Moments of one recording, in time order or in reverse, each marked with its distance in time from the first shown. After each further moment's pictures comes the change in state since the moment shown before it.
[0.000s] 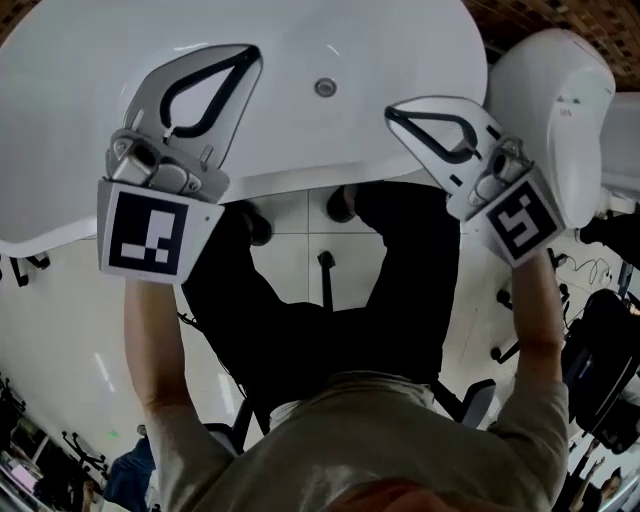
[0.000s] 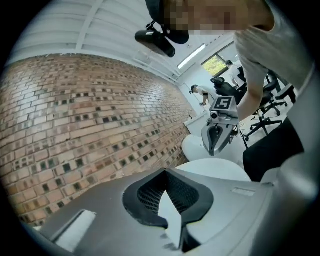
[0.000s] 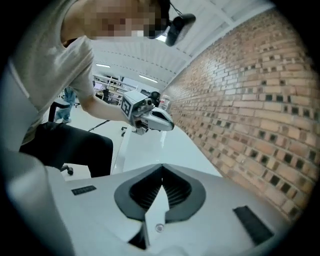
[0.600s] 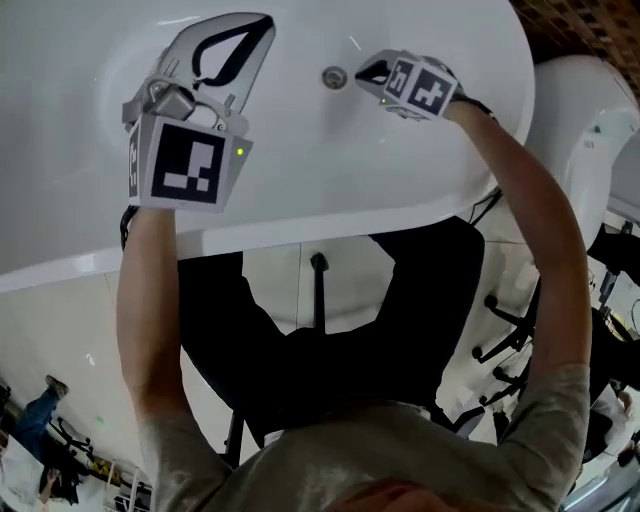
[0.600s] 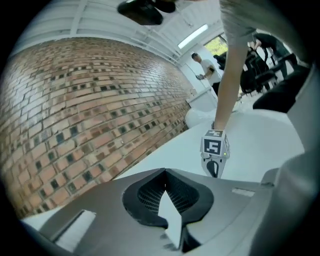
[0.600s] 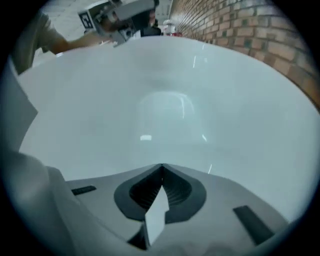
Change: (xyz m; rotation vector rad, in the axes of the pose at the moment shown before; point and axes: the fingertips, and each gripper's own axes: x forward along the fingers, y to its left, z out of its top) left arm 0.066 0.006 -0.180 0.004 0.279 0.033; right arm 0.191 0.001 -0.324 0.170 0.636 0.426
